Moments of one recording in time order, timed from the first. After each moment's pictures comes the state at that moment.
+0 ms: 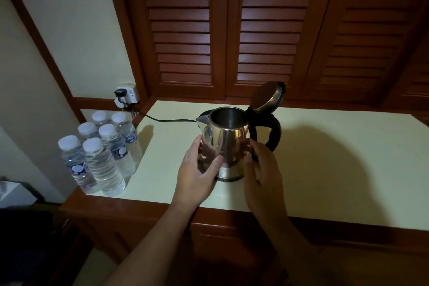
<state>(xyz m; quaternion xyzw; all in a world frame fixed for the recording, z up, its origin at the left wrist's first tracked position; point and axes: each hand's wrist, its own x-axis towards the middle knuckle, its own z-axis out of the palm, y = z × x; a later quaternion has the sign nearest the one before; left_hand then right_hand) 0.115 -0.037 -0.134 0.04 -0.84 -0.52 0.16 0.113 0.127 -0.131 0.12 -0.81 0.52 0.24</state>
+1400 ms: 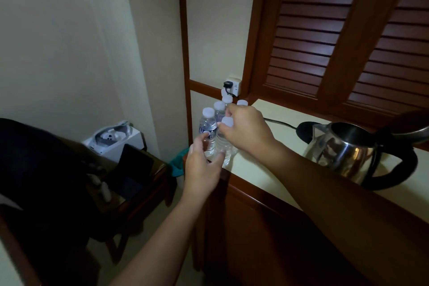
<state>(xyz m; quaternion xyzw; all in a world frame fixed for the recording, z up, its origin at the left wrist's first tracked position) 0.240 -0.186 -0.115 0.27 -0.76 -0.49 0.32 0.124 -0.115 -0.026 0.42 -0.87 0.24 0.13</state>
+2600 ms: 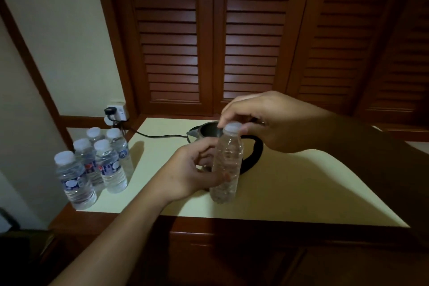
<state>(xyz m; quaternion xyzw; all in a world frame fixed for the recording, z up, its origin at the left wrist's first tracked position) 0.151 -0.050 -0.031 -0.23 -0.77 -0.59 0.02 0.127 0.171 0.100 0.45 -0.88 0.14 0.06</state>
